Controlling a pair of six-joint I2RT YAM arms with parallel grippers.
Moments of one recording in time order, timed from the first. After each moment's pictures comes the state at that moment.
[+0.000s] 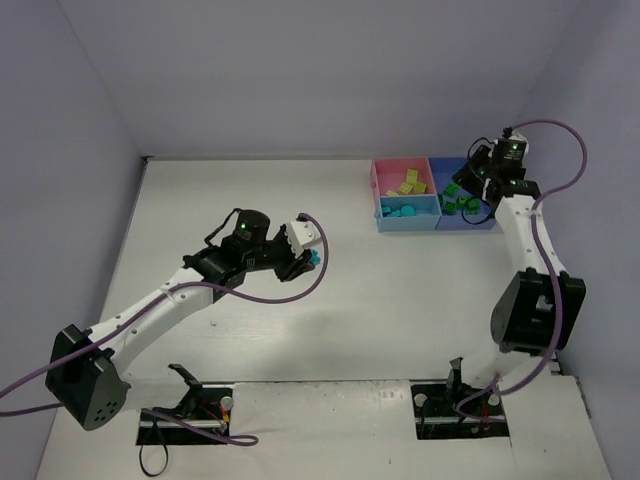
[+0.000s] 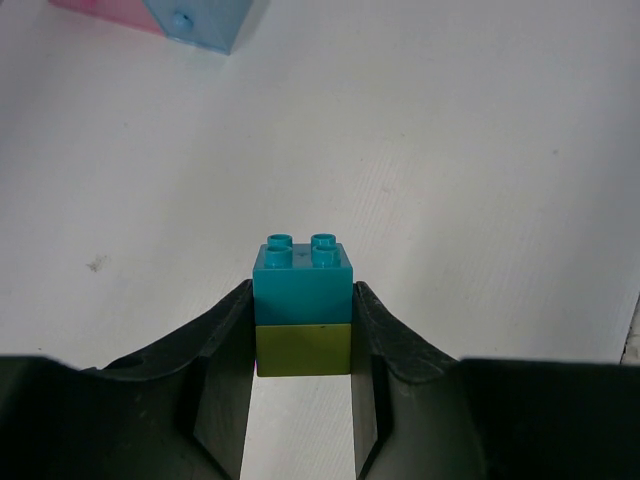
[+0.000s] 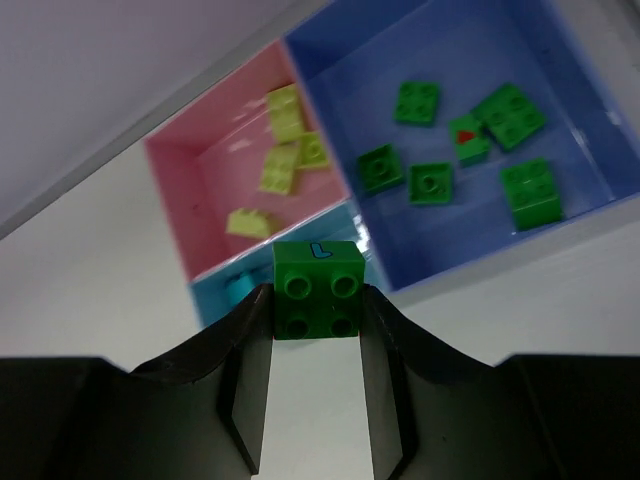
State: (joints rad) left arm -0.65 1.25 0.98 -0.26 0.41 0.34; right arm -0.14 1.58 1.38 -0.38 -0.11 0.47
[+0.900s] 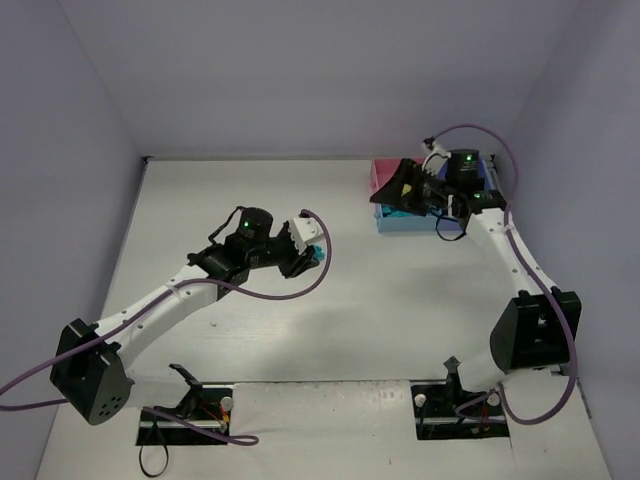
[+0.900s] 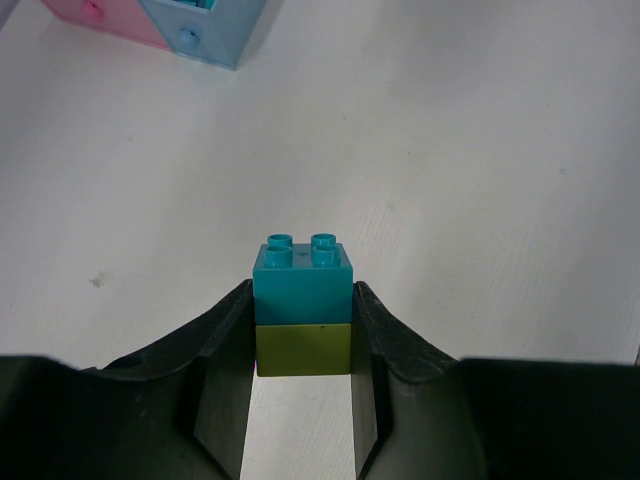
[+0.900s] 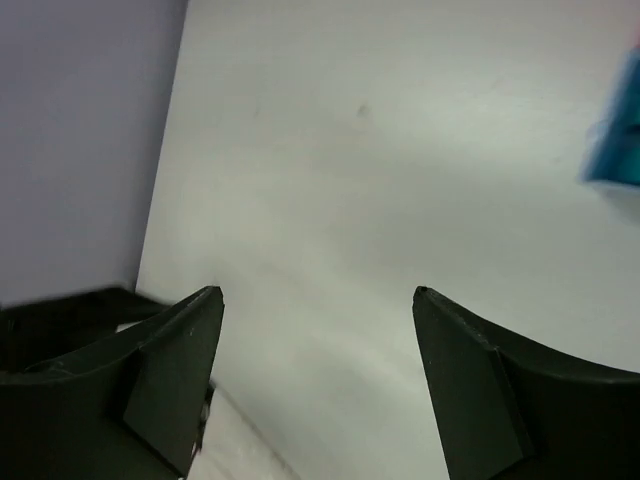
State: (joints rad) left arm -0.65 1.26 0.98 -0.20 0.42 0.32; right arm 0.05 1.52 1.31 -0.40 -0.65 0.45
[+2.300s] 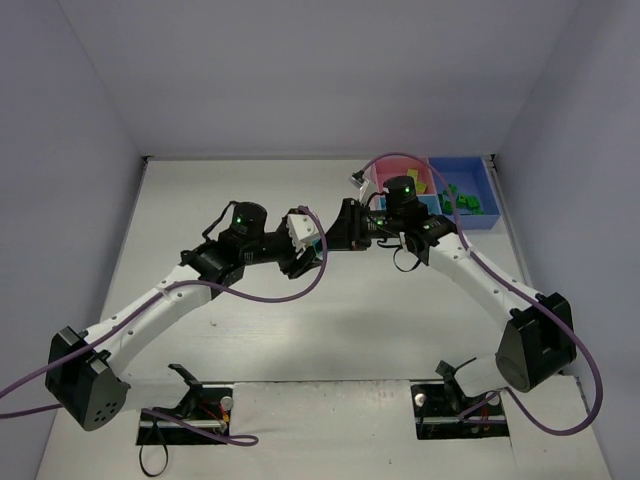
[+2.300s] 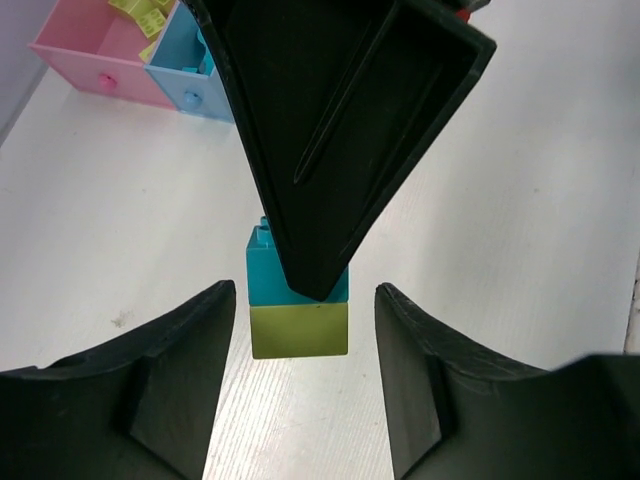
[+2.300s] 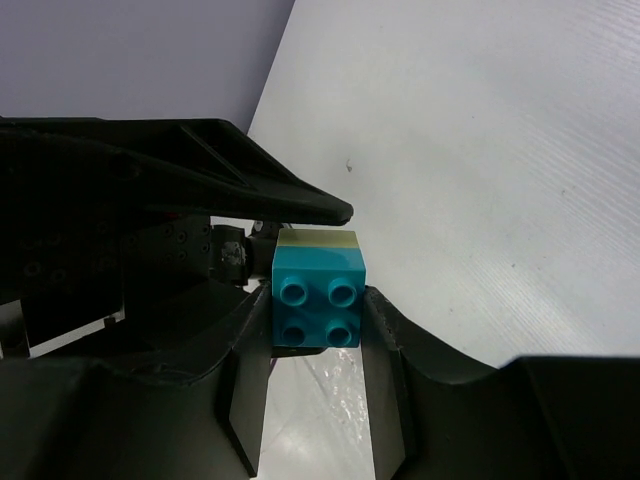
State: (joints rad) left arm -0.65 1.24 1.04 -0.21 0.48 0.35; right arm 0.49 1.43 1.11 -0.21 -0.78 0.65
